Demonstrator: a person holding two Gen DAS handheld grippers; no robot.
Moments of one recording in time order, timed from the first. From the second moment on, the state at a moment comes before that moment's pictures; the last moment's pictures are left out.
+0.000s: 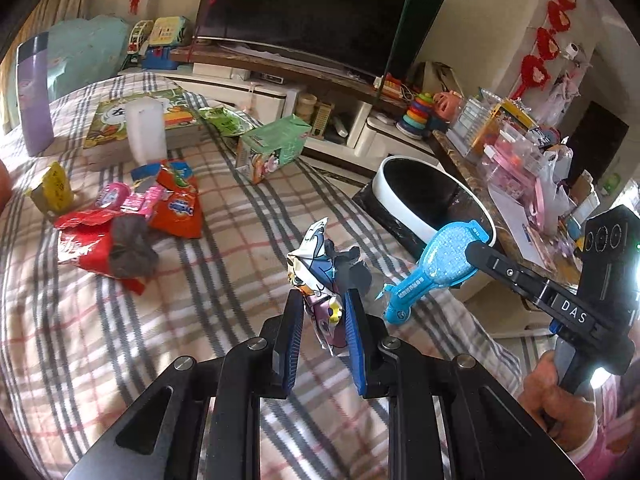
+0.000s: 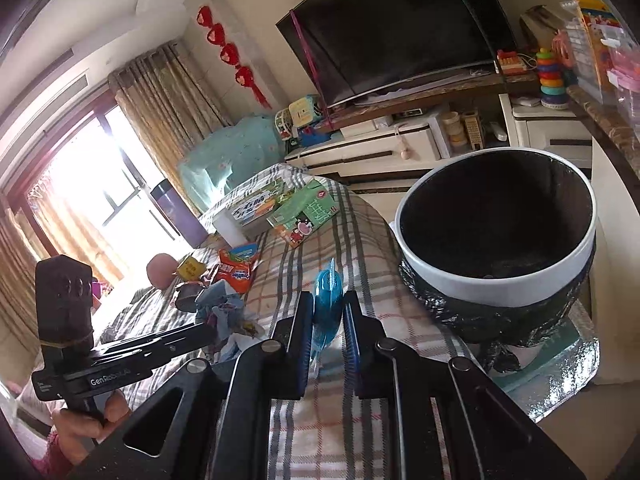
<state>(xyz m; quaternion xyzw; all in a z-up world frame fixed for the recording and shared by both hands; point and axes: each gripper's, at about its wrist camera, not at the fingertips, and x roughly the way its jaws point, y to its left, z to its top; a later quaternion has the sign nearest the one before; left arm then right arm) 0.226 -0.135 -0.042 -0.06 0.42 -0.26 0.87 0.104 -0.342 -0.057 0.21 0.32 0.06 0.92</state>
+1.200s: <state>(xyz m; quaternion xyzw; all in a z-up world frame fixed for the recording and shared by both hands) 0.272 -0.237 -0.020 -0.01 0.40 -0.33 0.86 0.095 -0.423 -0.042 0.26 0.29 0.01 0.92</state>
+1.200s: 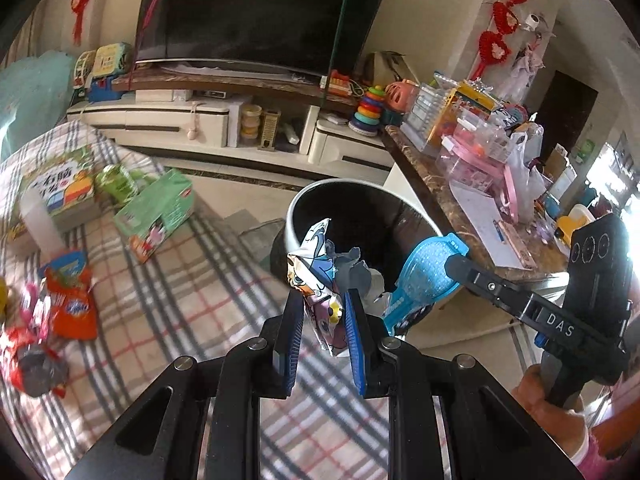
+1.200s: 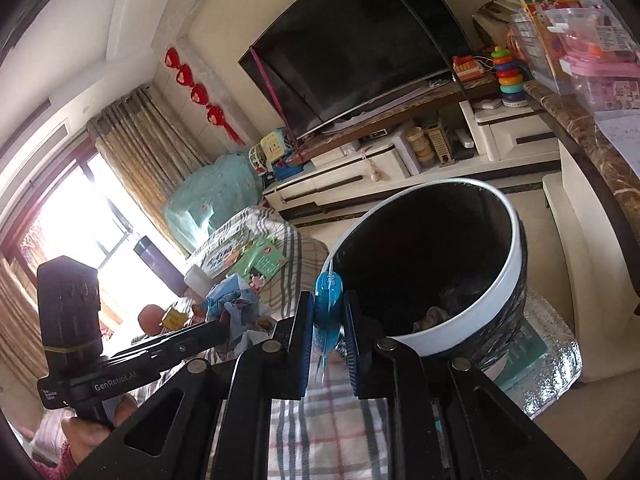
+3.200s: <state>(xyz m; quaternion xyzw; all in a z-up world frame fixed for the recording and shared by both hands) 0.237 -0.165 -0.059 -0.06 0.42 -0.21 0.88 0.122 -0.403 -0.040 0.23 0.31 -0.01 0.92</state>
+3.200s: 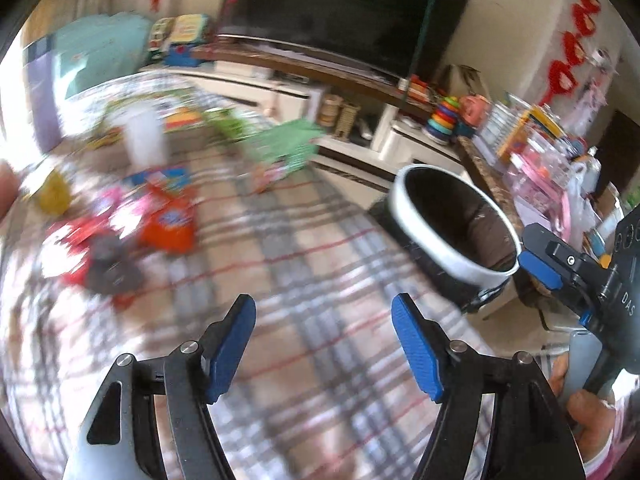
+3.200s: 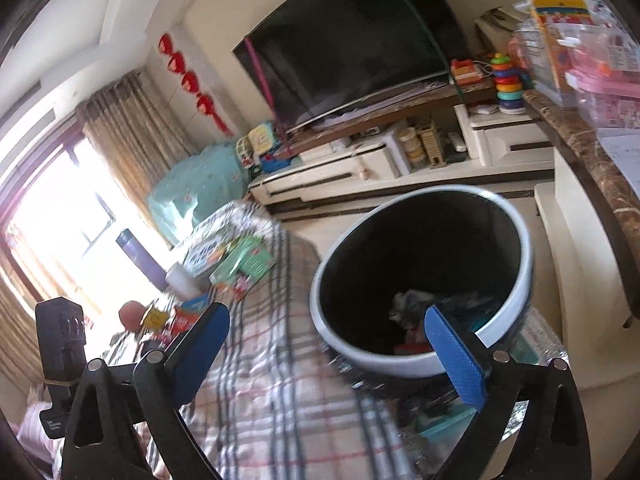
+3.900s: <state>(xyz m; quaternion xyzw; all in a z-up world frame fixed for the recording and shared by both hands) 0.160 -0.070 -0.054 -0.13 0.43 -0.07 0.89 0.137 -0.273 -0.084 0.12 0.38 0.03 0.92</state>
